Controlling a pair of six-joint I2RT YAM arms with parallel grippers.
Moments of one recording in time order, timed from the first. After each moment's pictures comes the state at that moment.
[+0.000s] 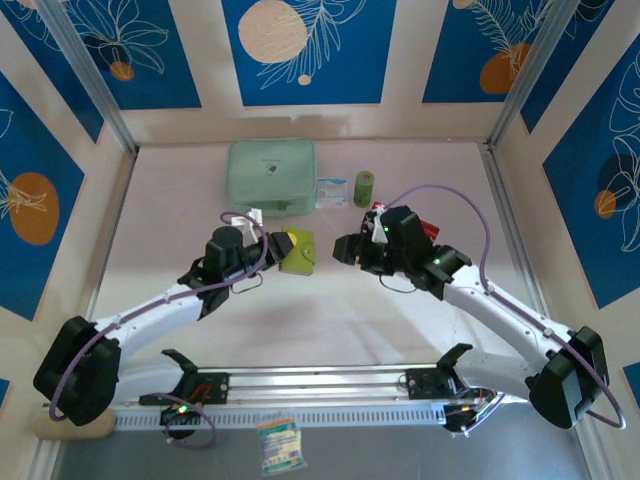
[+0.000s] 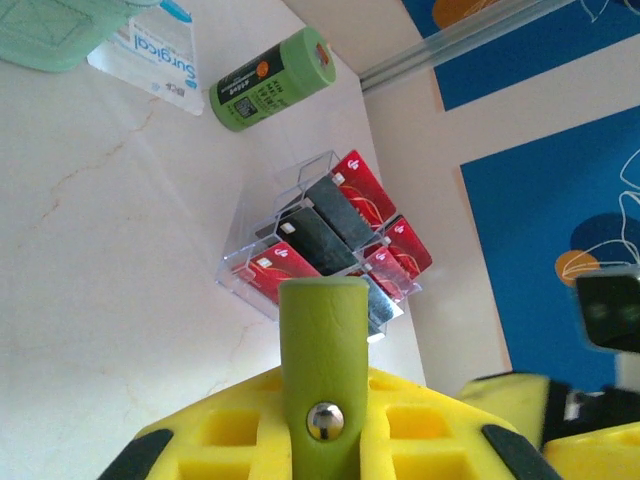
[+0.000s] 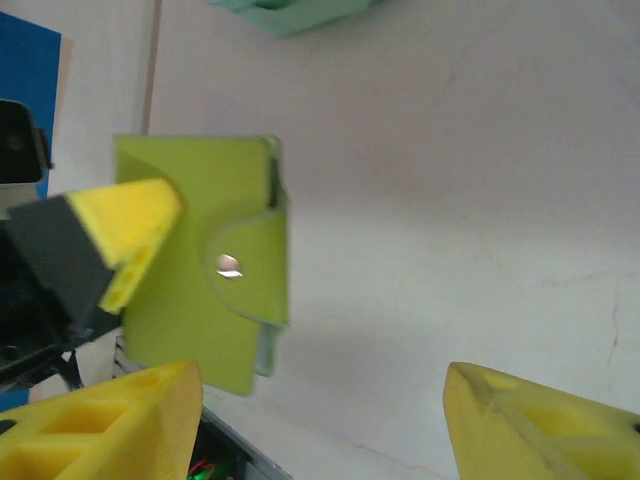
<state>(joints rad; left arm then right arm) -0.60 1.18 0.54 0.34 0.28 -1.01 0.65 1.12 0.89 -0.45 -0.27 0.82</state>
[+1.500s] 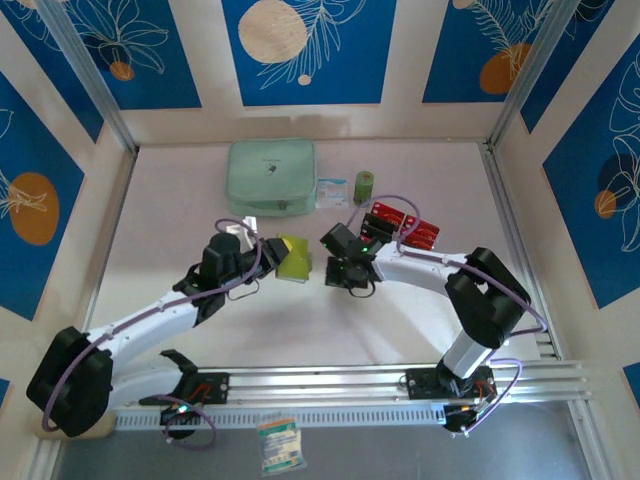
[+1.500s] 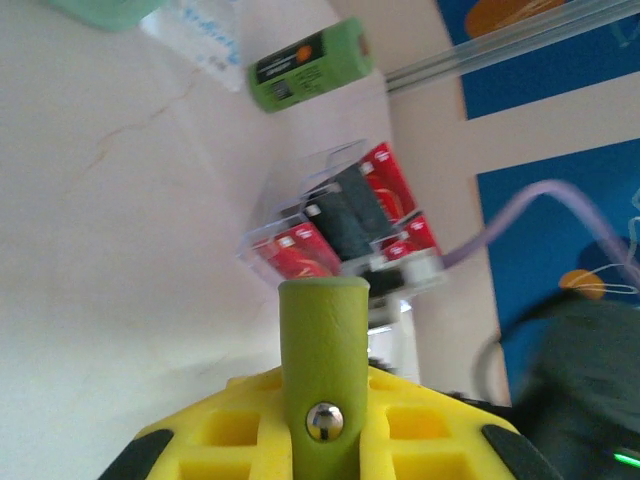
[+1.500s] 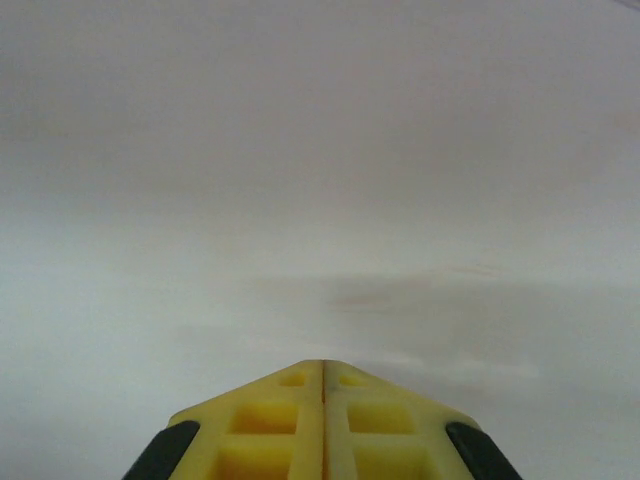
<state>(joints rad) -0.61 1.10 0.50 0.29 0.25 -1.10 0.78 1.64 0.95 -0.54 0.03 0.87</state>
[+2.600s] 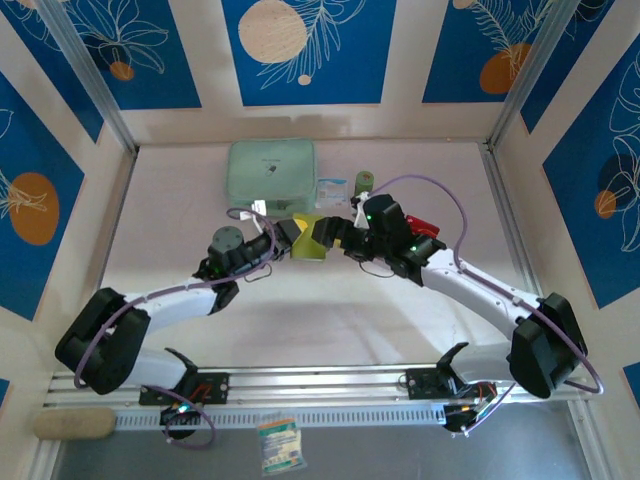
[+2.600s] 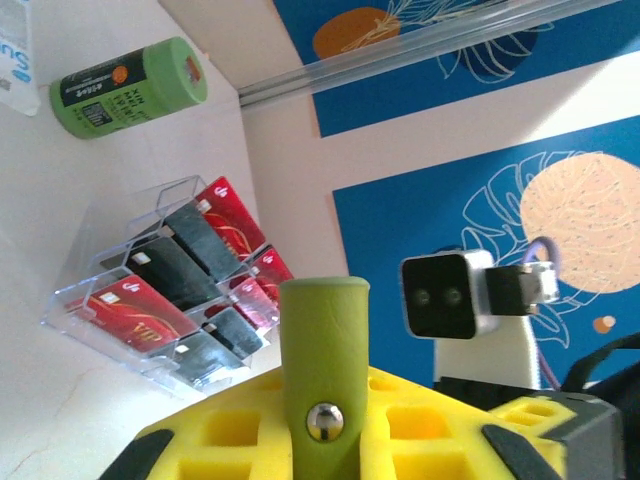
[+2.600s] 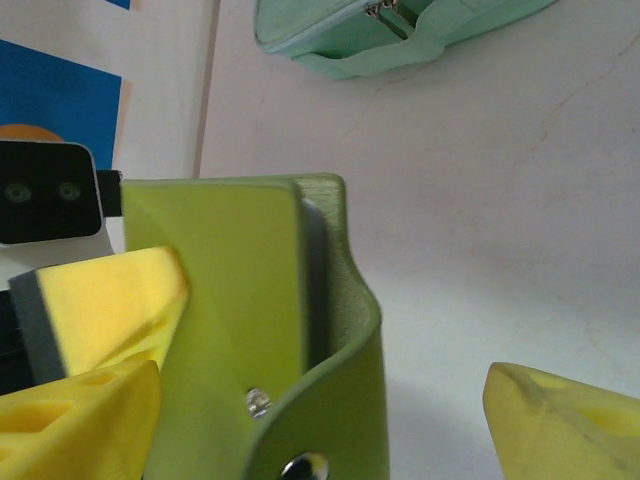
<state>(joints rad) -0.58 1.36 0.52 0.82 0.36 -1.28 0.65 1.29 0.90 -0.17 -0.31 0.93</state>
